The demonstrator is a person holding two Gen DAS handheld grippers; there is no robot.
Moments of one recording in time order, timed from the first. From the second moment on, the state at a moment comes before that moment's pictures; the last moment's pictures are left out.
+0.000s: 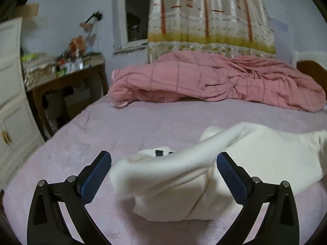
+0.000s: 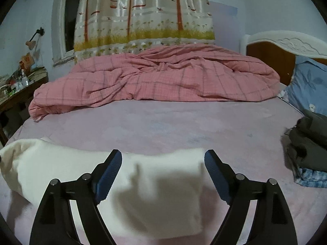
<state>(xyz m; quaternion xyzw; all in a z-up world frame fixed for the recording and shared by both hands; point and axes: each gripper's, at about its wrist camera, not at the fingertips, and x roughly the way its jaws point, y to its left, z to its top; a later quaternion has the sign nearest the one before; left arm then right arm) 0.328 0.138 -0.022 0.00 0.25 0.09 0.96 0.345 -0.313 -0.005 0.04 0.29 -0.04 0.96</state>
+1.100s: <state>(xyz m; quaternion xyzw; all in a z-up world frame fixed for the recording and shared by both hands) 0.388 0.206 -0.102 -0.04 0.40 0.16 0.90 0.422 -0.310 -0.106 -0.01 0.38 -0.02 0.92</state>
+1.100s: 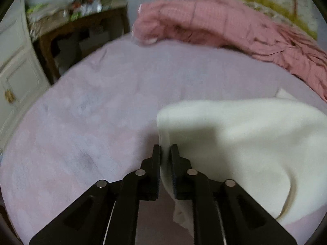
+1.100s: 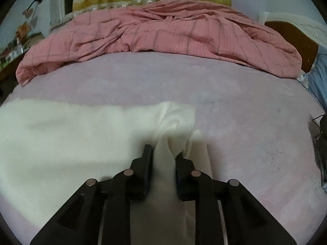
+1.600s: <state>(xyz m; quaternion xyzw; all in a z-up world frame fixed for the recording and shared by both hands) 0.327 0.206 -0.097 -0.08 0.43 0.03 0.90 0.367 -0.312 -0.072 0.02 0.38 -0.04 0.92</state>
